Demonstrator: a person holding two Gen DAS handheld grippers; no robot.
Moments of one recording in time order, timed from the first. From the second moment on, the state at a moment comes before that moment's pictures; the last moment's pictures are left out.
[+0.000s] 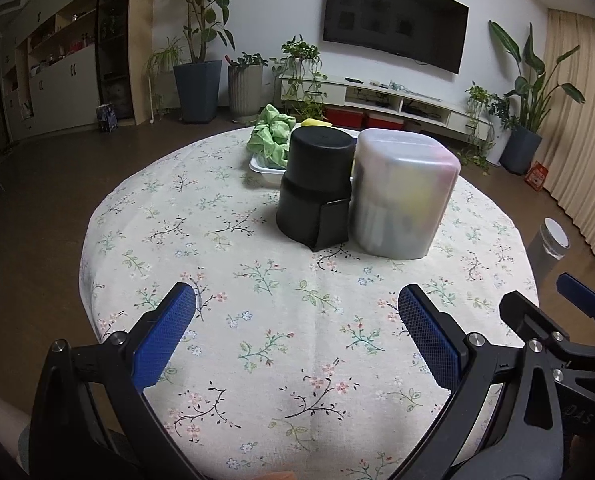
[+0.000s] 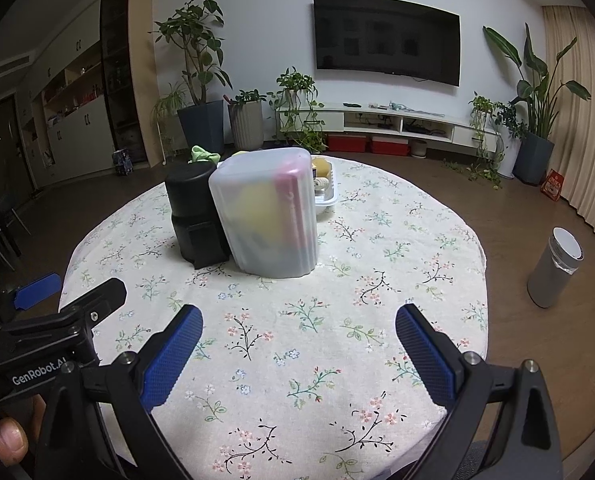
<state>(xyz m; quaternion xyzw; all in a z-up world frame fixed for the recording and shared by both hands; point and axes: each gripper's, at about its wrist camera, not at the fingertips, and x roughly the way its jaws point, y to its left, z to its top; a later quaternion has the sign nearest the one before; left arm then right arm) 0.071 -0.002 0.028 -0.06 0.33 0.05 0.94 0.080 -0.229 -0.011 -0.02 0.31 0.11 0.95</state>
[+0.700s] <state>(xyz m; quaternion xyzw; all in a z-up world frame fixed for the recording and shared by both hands) 0.074 -0.002 0.028 -0.06 0.33 0.05 0.94 0.081 -0.229 -0.012 -0.02 0.31 0.11 0.95</state>
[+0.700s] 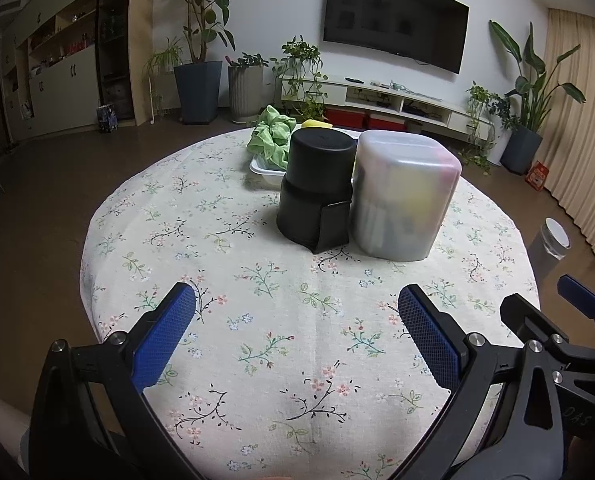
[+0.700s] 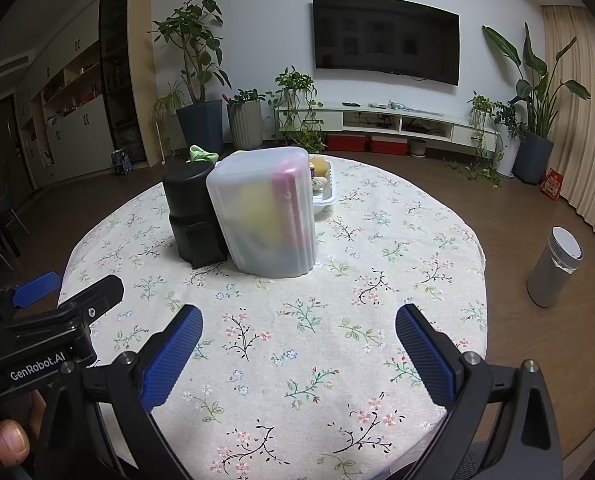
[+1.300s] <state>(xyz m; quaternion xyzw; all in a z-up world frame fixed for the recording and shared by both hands) 0.071 -0.005 0.030 -0.04 0.32 0.06 0.95 0.081 -0.230 -0.011 -0.02 0.31 0.10 0.95</state>
